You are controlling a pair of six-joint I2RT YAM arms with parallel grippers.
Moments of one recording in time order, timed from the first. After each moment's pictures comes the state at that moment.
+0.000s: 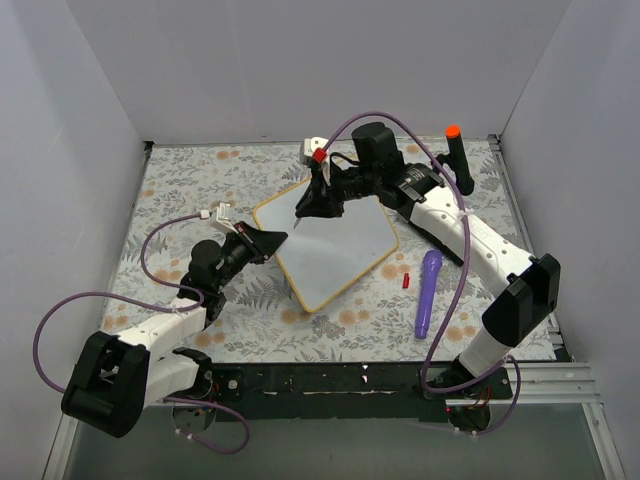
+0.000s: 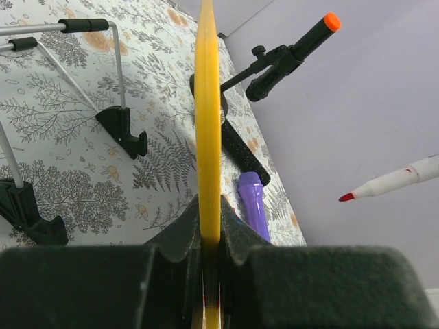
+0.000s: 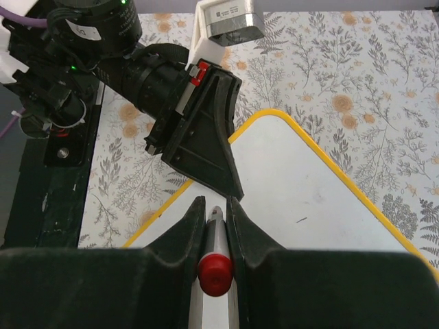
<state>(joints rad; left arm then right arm) -0.37 1.10 0.33 0.76 0.29 -0.91 0.71 1.64 1.65 -0.50 -0.83 -0.37</state>
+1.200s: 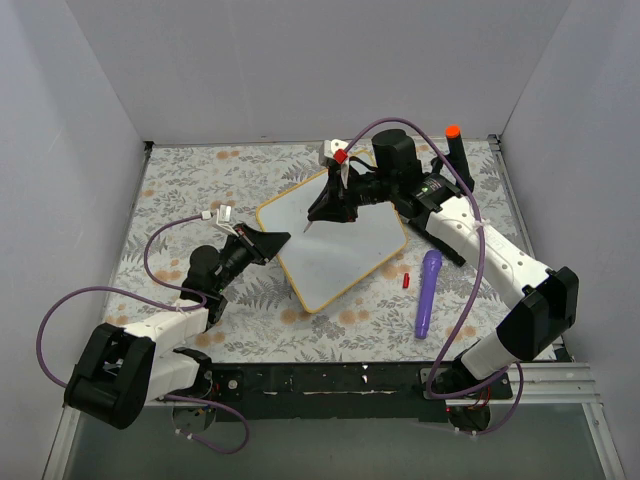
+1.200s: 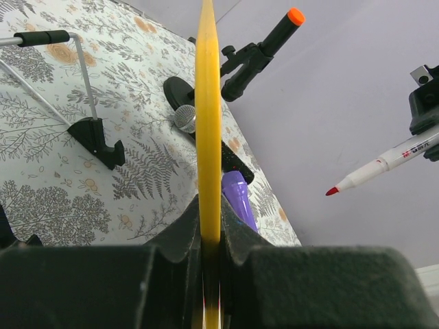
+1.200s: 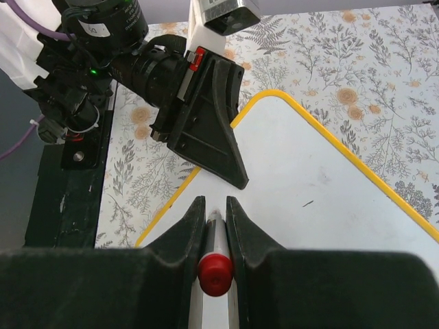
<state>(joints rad) -0.37 1.14 0.29 0.95 0.35 -0.90 0.65 1.53 1.50 -0.40 -0.90 -0.29</state>
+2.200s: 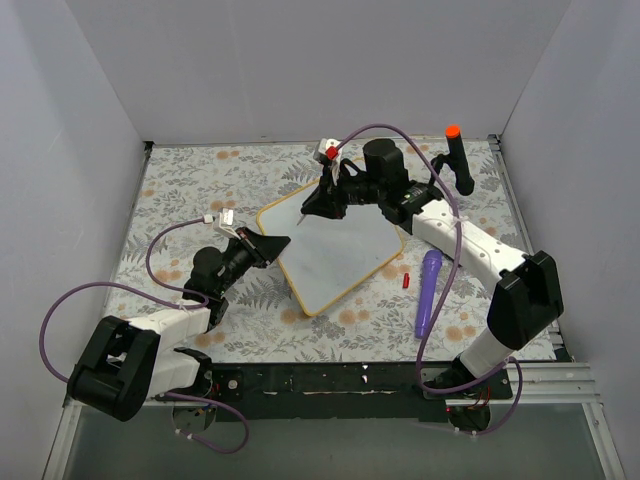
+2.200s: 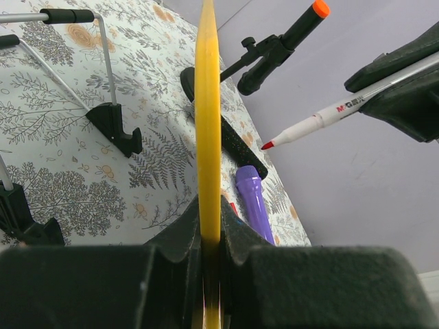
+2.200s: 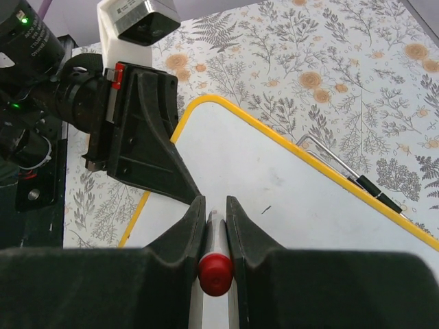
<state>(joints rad) -0.37 1.18 0.27 0.97 0.32 -0.89 0.66 1.60 1.39 -0.12 -0.77 -0.13</state>
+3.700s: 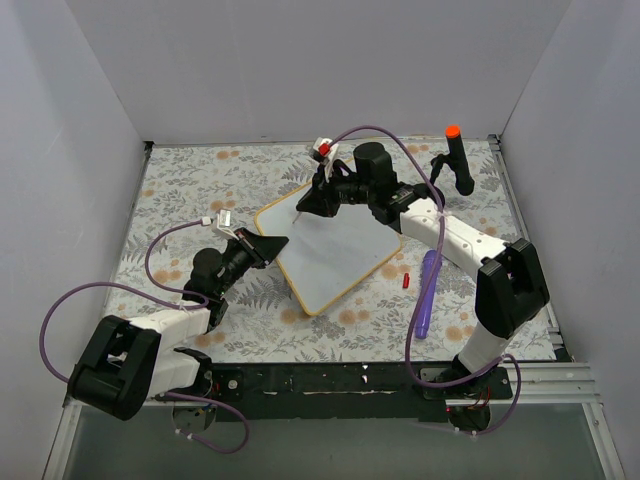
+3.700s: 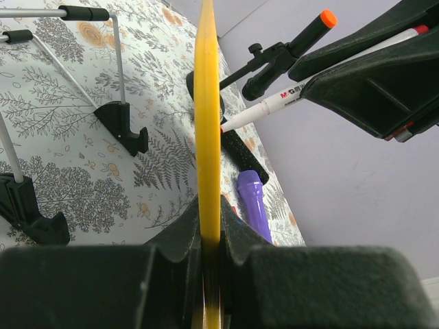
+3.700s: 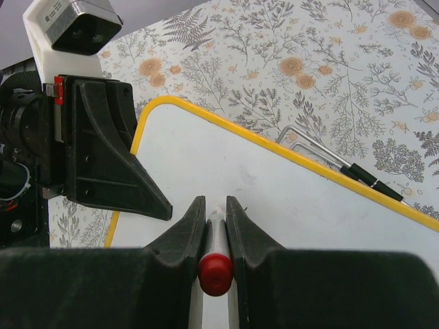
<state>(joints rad) -0.37 1.19 0.26 0.97 0.30 -0.92 0.66 1.68 1.37 -0.01 -0.66 -0.01</state>
